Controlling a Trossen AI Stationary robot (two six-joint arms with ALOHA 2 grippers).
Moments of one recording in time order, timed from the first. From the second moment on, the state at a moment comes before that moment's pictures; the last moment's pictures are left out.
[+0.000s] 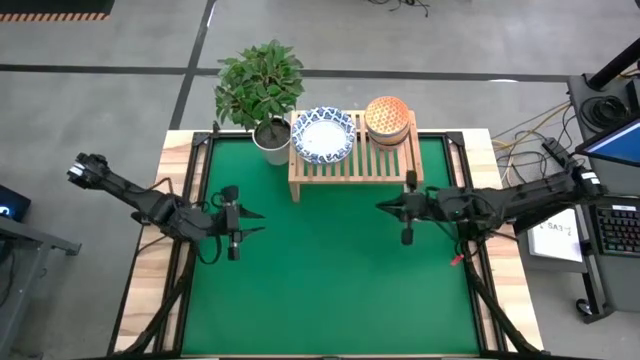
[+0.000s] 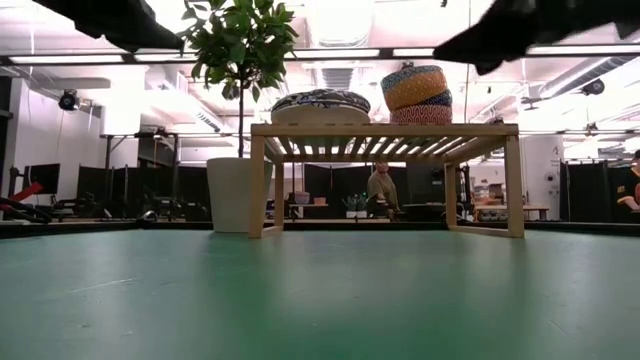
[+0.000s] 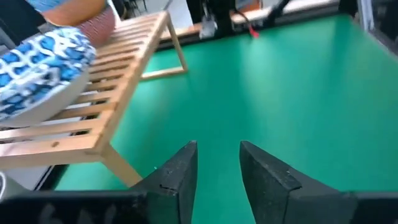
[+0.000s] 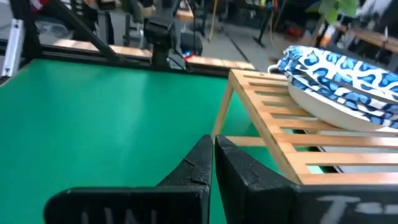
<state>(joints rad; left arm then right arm) -0.46 0.79 0.62 -0.30 -0.59 -0.03 0.14 0.88 0.51 0.14 0.28 -0.11</state>
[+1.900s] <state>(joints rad) -0.05 0.14 0.01 0.08 -0.56 -0.32 -0.14 0.06 0.02 0.01 0.08 -0.01</state>
